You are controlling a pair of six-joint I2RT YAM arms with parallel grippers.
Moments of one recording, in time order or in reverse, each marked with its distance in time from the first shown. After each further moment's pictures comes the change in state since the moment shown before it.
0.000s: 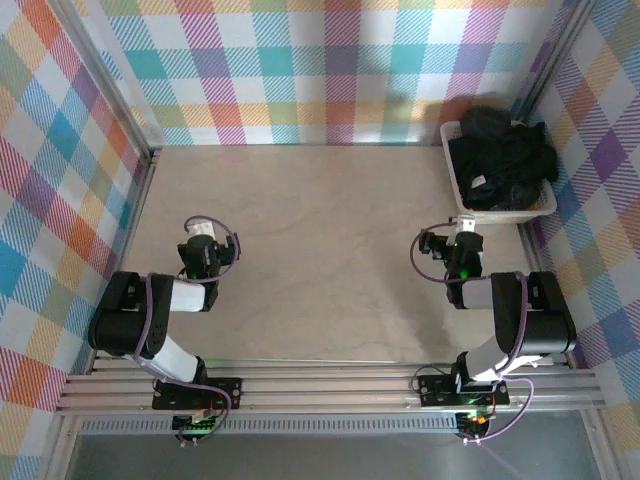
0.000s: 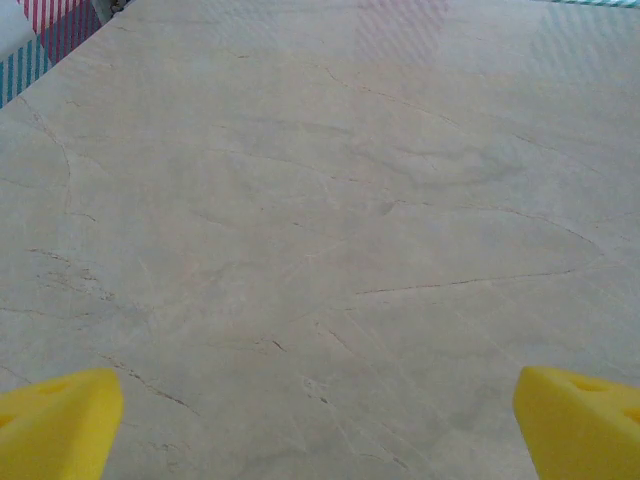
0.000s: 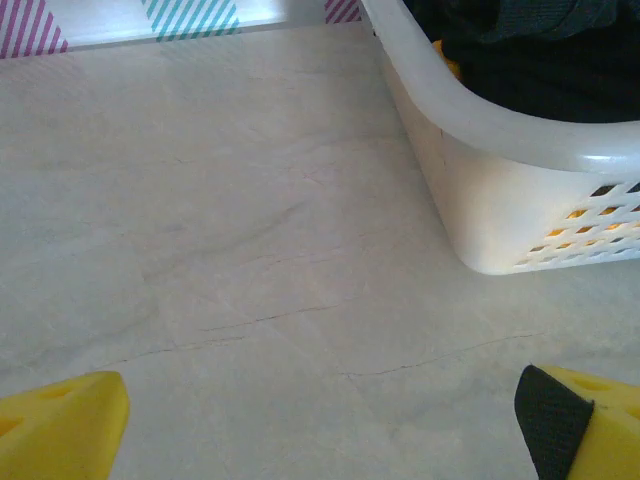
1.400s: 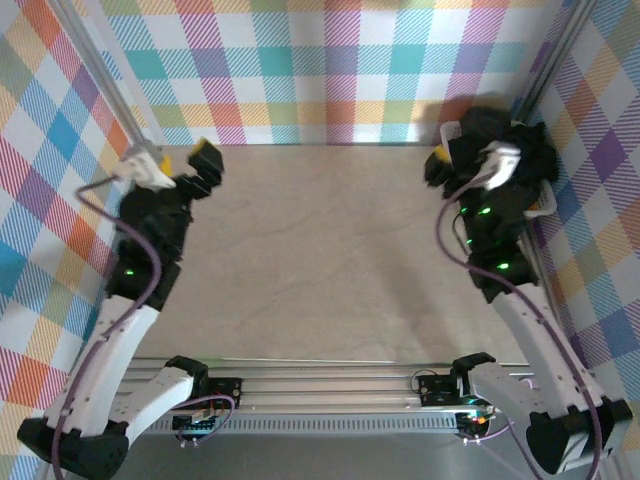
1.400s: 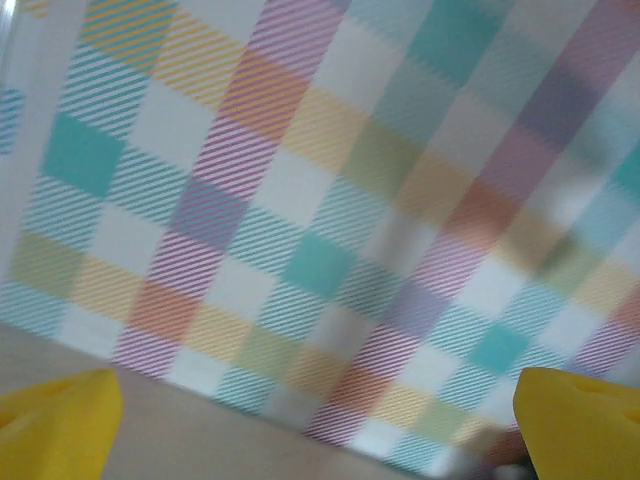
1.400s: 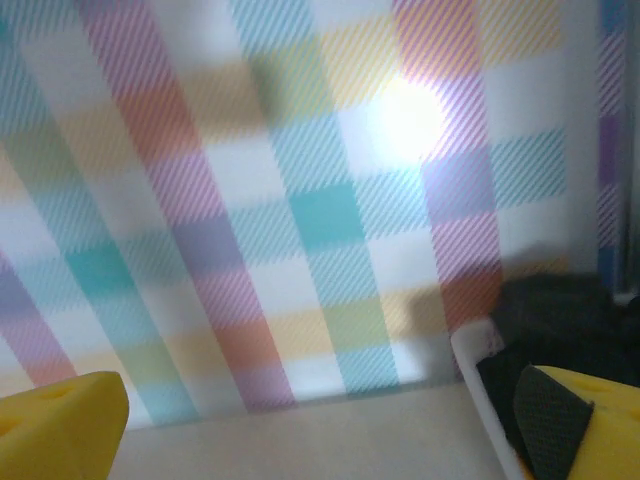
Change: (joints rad) left arm -0.190 -0.622 0.777 -0.846 0.014 -0.377; right arm 0.209 -0.569 0.665 -0.746 0.150 0.175
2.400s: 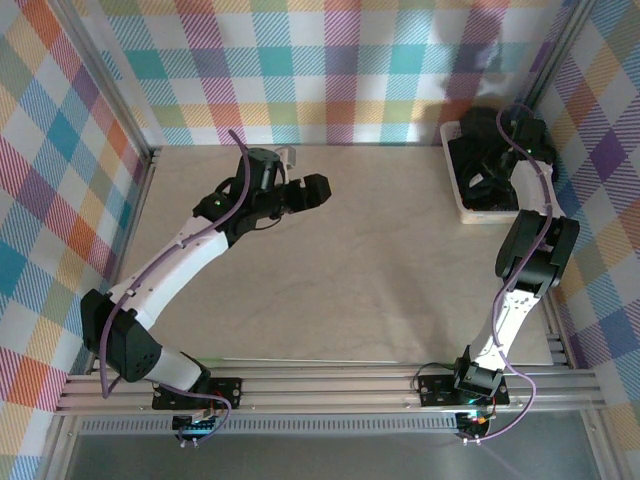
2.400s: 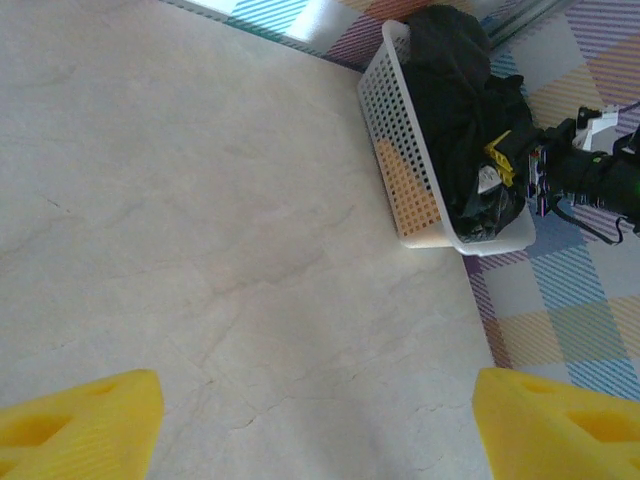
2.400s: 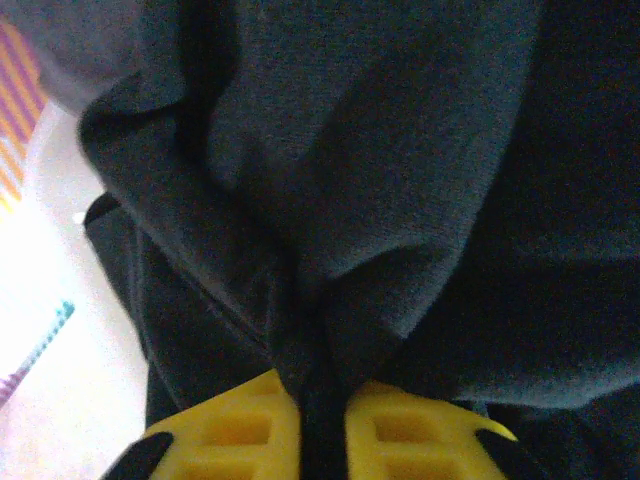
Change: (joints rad) left arm -0.294 0.524 0.235 -0.360 0.435 -0.169; right arm -0.490 1.088 0.767 -0.591 -0.325 0.361
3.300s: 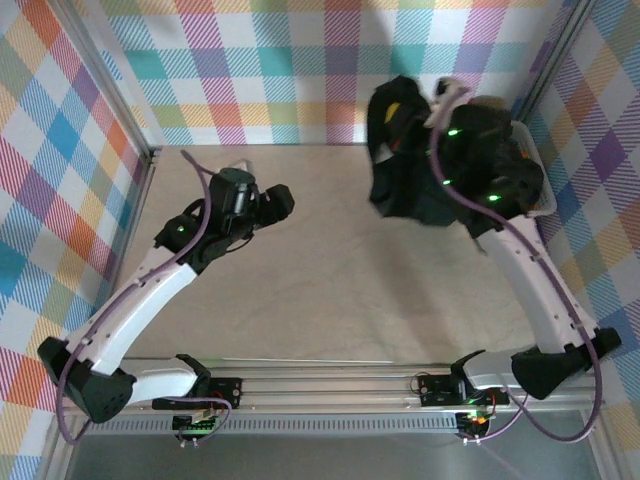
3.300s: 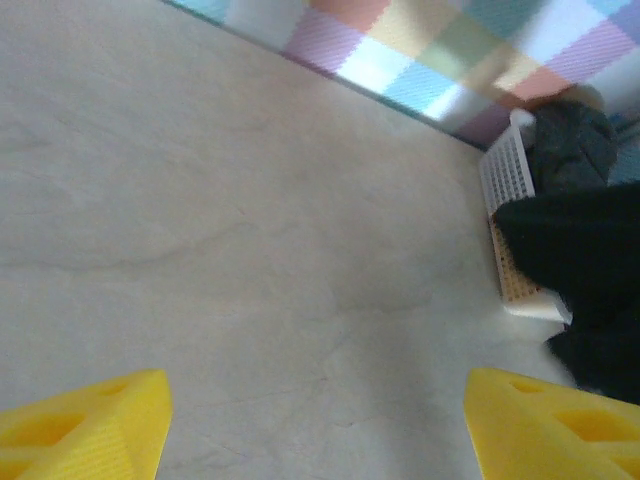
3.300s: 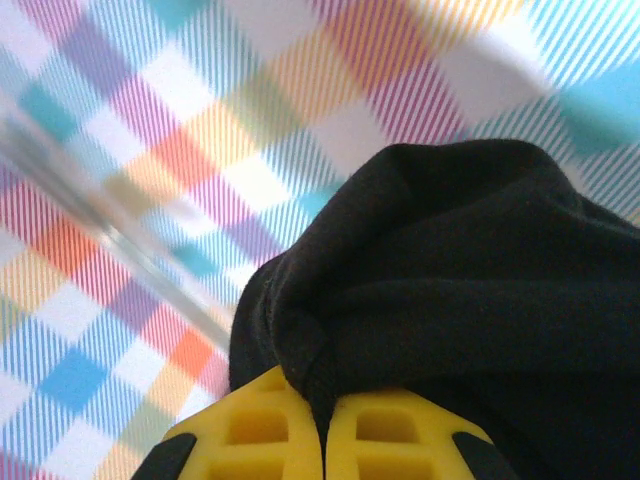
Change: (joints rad) left arm -0.025 -0.262 -0.078 -0.227 -0.365 -0.082; right arm 0.776 -0.690 -0.172 0.202 0.151 -0.077
